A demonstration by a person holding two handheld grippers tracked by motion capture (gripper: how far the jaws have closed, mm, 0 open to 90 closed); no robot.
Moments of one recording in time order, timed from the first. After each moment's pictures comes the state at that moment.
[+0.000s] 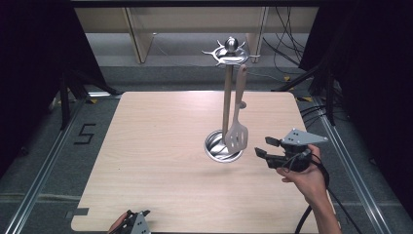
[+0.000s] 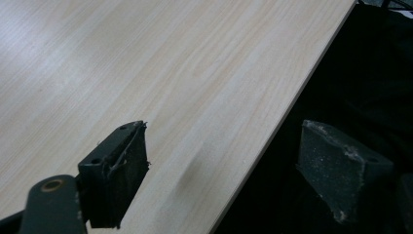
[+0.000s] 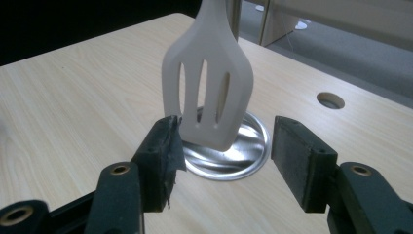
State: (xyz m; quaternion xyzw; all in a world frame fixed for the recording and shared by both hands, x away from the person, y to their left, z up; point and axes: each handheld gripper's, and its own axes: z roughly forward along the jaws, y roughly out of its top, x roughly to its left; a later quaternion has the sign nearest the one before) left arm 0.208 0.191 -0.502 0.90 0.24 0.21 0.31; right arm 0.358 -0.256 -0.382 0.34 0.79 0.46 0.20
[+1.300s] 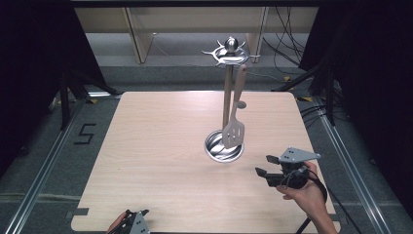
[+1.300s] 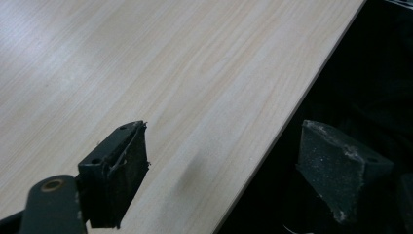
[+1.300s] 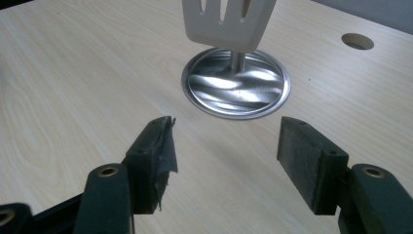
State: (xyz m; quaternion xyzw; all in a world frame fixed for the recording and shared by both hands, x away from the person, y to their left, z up) left arm 0.208 0.192 -0.503 0.89 0.24 0.21 0.31; right arm 0.343 -0.262 -0.429 0.33 0.82 0.42 0.18
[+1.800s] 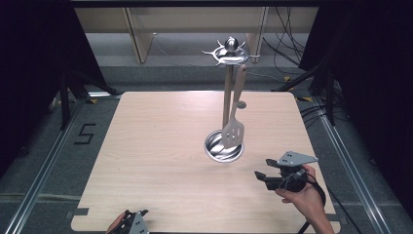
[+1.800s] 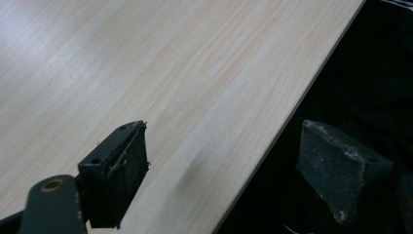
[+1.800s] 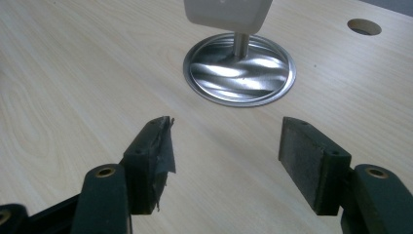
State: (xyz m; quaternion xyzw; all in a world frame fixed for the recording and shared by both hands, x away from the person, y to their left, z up) left arm 0.207 0.194 -0.503 0.89 0.24 0.22 0.31; right arm 0.336 -0.260 -0.437 0.35 0.82 0.41 0.16
